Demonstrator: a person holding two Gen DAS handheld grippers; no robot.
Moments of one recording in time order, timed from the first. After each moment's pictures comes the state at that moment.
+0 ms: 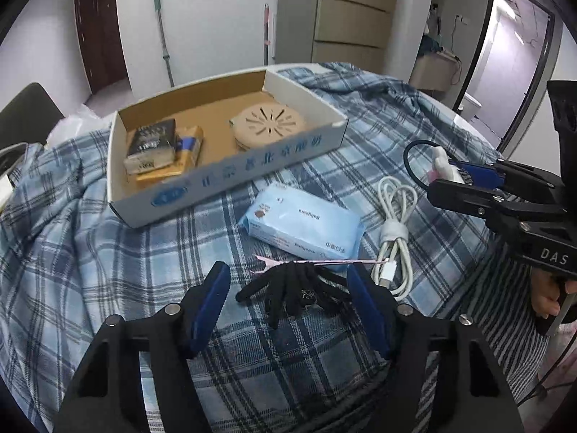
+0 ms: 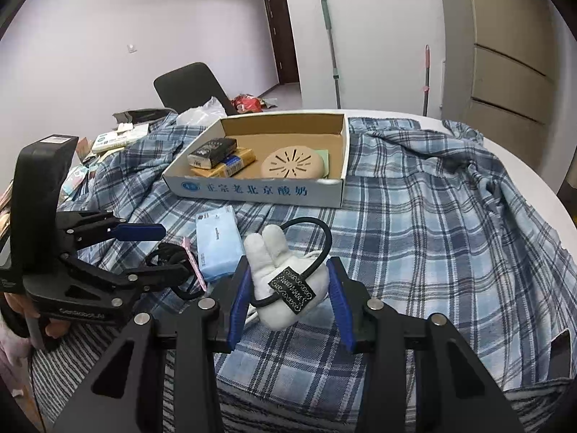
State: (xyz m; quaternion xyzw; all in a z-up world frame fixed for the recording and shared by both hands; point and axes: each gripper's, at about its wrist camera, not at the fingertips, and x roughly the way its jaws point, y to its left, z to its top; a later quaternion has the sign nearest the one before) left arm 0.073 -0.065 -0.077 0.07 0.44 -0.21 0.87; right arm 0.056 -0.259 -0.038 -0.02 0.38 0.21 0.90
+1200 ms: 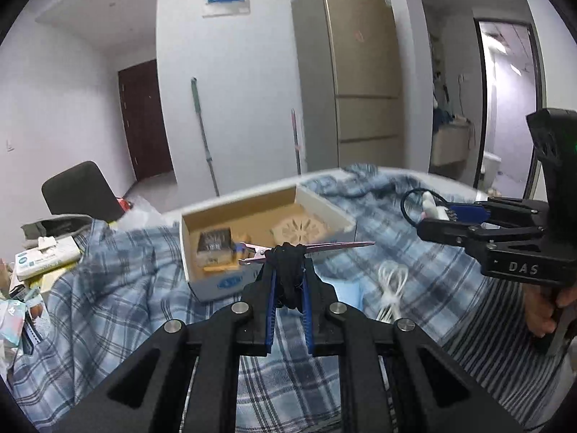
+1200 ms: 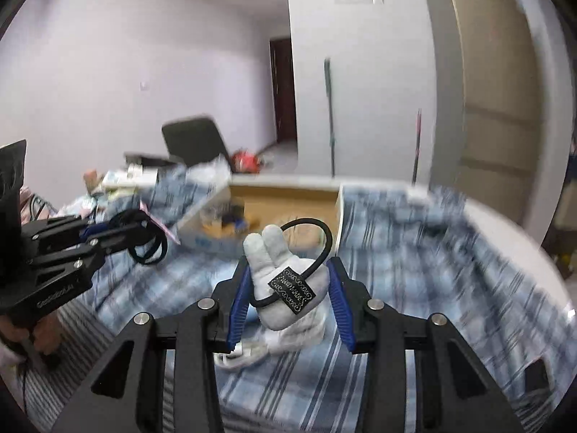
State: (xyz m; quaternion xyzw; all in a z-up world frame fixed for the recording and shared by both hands) left arm 0.005 -0.053 -0.018 0.08 0.23 -0.15 0.96; right arm 0.020 -0.256 0.012 -0.04 0.24 0.20 0.95
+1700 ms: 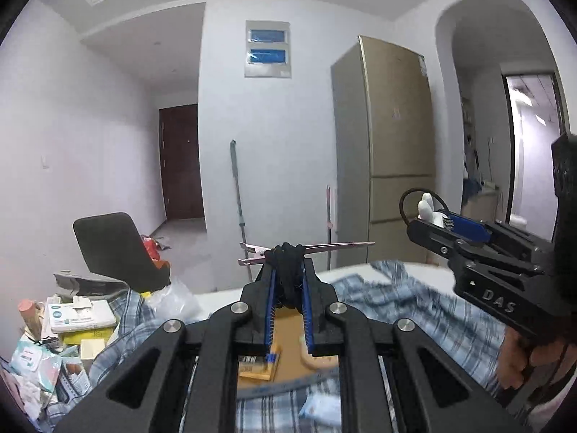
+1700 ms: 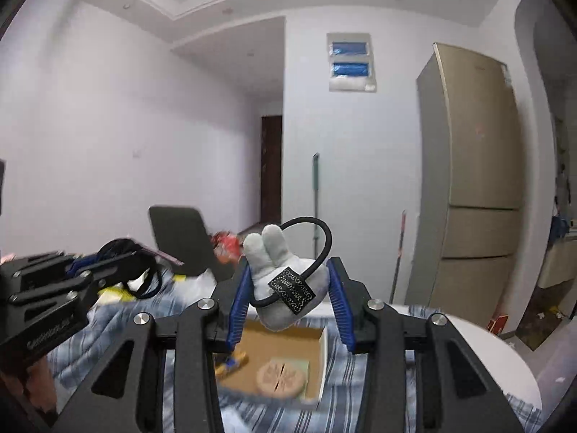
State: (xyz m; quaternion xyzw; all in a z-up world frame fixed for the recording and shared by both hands) left arm 0.023 -0.045 0.109 0.03 0.11 -0.08 0.99; right arm 0.057 -0.226 0.131 -0.03 0.08 0.16 0.98
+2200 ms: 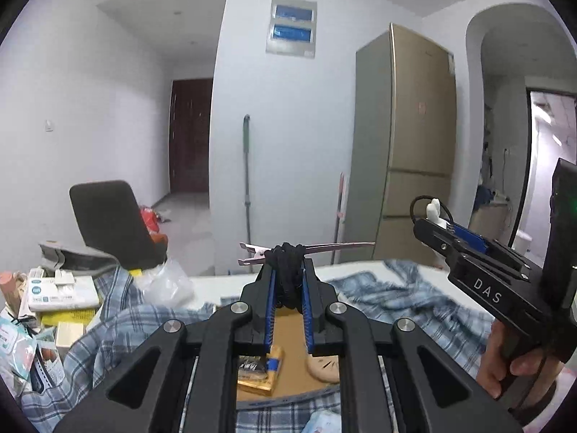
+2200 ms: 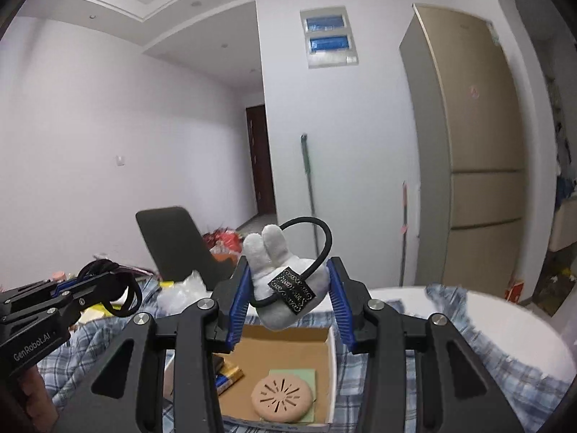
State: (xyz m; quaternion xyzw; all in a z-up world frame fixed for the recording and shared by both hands) left arm 0.096 -0.025 0.088 -0.02 0.15 -0.07 0.99; right arm 0.134 -0.235 0.087 0.03 0.13 0.16 0.98
